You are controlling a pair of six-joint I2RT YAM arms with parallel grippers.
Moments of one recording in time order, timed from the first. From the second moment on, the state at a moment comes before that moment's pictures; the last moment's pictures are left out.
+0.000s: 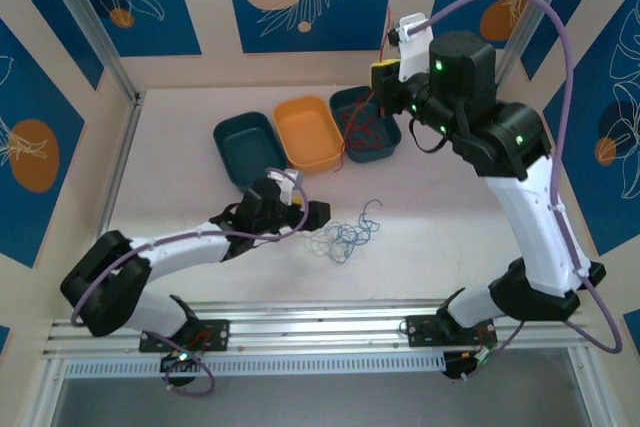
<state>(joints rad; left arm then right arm) -0.77 1.35 0.62 0.25 0.12 -0.55 0.63 1.47 2.20 -1.04 0.18 0.11</state>
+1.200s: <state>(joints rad) -0.77 1.05 0.55 -0.02 -0.19 -0.41 0.25 2.10 2.53 -1.04 -0.03 0.14</state>
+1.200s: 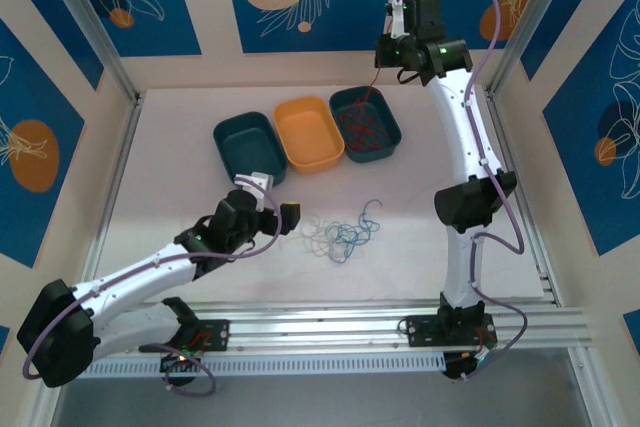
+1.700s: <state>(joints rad) -0.77 1.12 0.55 -0.02 -0.19 -0.41 0.21 2.22 2.50 -1.20 -0.09 0.12</state>
